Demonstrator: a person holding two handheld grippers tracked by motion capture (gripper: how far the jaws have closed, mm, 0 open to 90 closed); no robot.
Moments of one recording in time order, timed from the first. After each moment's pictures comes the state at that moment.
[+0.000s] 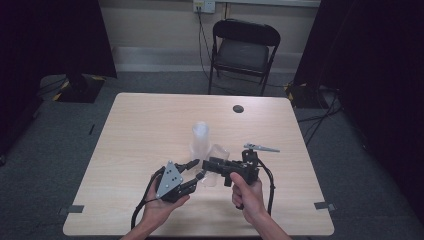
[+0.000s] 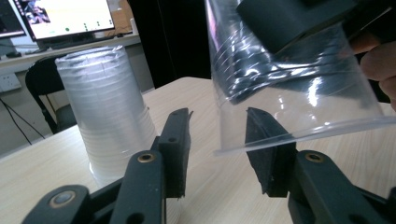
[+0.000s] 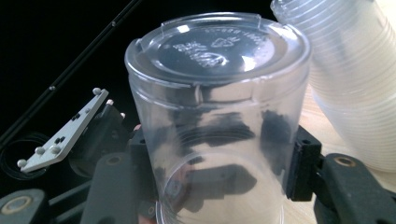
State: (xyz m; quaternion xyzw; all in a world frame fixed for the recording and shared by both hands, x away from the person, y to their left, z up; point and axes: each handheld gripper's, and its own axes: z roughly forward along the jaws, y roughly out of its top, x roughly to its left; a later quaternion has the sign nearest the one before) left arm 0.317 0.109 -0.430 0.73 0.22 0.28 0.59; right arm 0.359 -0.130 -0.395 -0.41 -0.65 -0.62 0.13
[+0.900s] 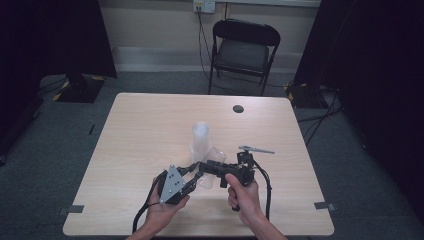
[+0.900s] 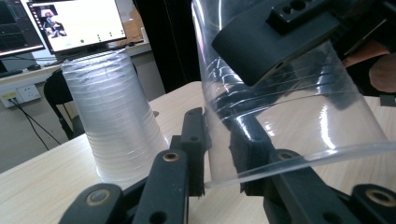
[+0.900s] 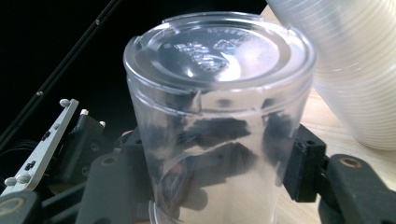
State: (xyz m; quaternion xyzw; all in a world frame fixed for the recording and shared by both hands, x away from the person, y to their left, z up) left arm 0.313 0.105 -0.438 0.72 0.22 0.31 0.59; right arm 0.360 -0.121 -0.404 -0.44 -0.65 -0.60 0.14
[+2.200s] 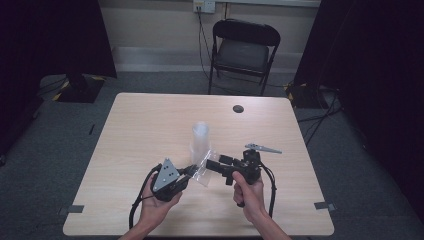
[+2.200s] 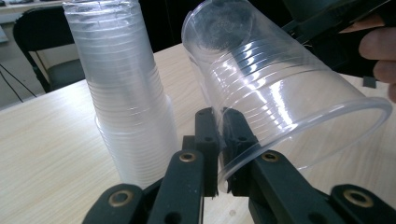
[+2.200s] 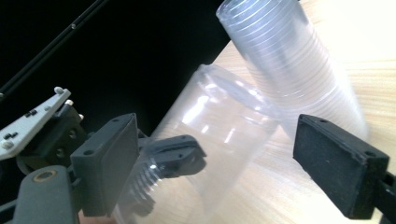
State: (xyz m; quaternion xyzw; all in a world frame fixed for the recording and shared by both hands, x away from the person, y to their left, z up) left arm 0.321 0.123 -0.427 0.76 0.27 0.23 0.55; right arm 0.364 -0.135 -0.403 -0.45 -0.66 -0.60 0.07
